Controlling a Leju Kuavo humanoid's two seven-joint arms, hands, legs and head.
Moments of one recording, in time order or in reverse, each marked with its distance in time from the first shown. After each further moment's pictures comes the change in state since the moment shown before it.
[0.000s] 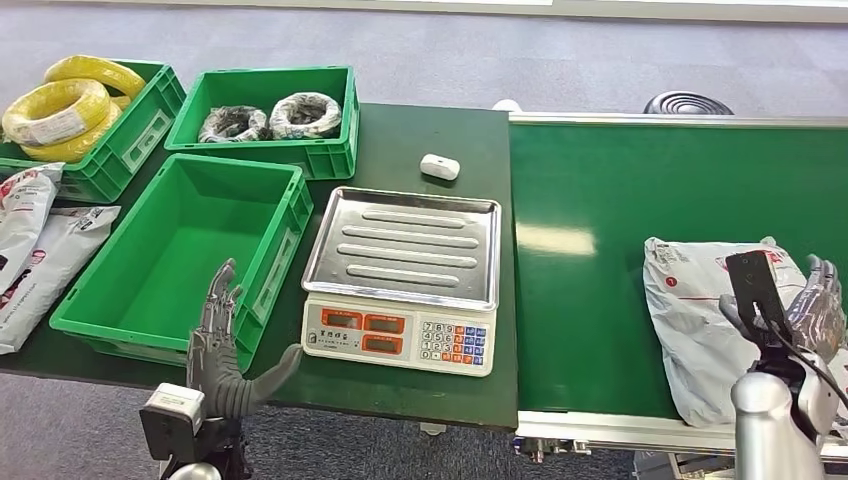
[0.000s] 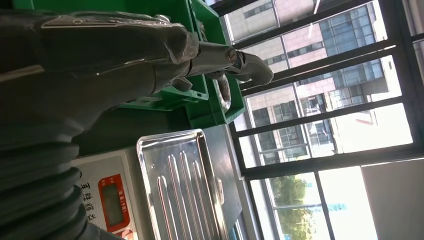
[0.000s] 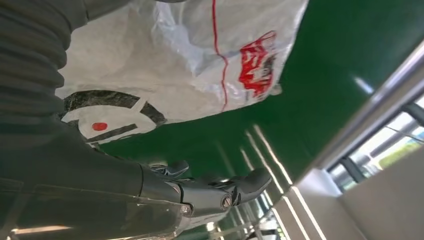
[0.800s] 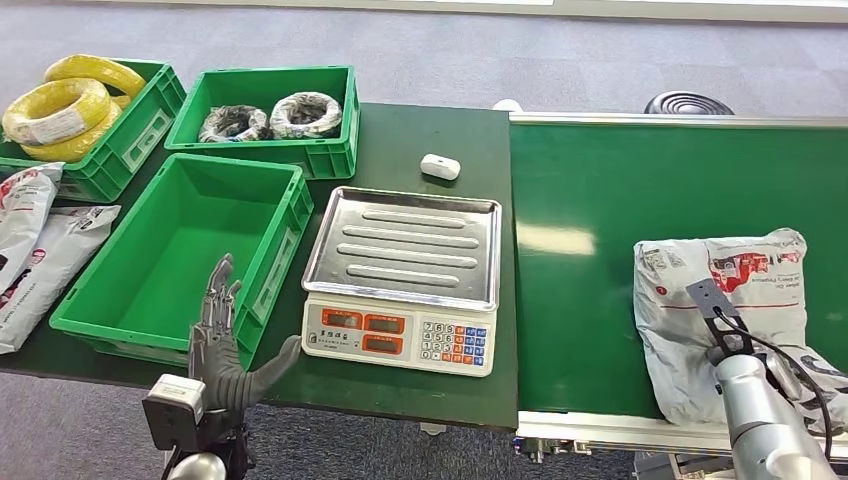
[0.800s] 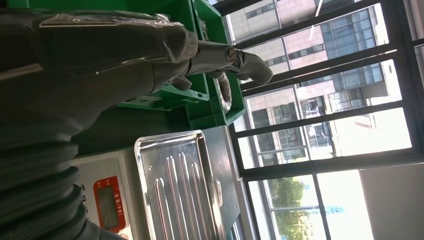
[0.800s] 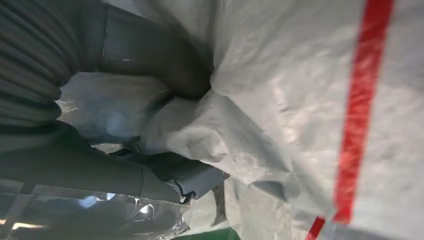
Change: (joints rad) left arm -0.035 0.016 -0.015 0.047 0.044 0.033 -0.018; right arm -0.267 -0.069 0.003 0.638 0.111 0.183 0.205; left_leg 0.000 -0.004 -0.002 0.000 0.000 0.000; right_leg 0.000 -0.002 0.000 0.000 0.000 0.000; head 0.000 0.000
